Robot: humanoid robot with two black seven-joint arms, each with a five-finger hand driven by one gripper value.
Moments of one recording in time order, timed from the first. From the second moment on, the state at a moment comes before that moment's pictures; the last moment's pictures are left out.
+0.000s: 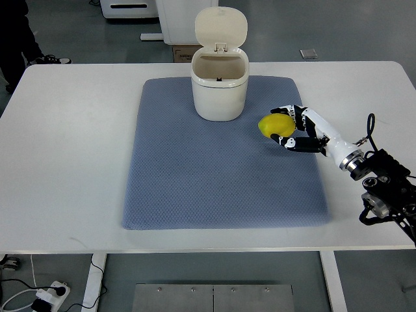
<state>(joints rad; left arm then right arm) -0.02 0.00 -0.11 -0.27 -0.07 0.19 -0.41 0.71 -0.32 0.52 0.78 -0.87 0.05 0.54</state>
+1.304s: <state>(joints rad) -0.02 0.00 -0.11 -0.27 -0.07 0.19 -0.41 1.23 -0.25 0.27 0.73 -0.87 -0.03 0.16</state>
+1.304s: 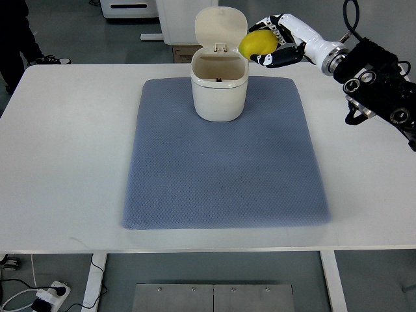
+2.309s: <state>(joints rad) -0.02 0.00 -0.11 -0.27 -0.07 0.19 -0.41 1.30 -0.03 0.16 0.56 -0.87 -0.10 0.12</state>
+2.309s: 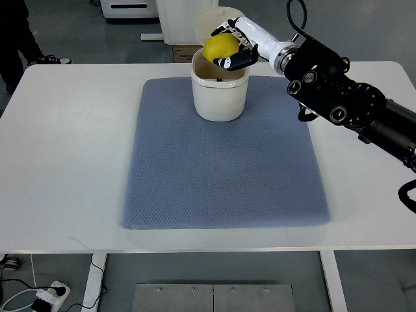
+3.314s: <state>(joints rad) -0.02 0.00 -0.11 -0.27 -0.07 0.19 -0.41 1.28 -0.07 0.17 0.58 -0.82 -0.07 0.12</state>
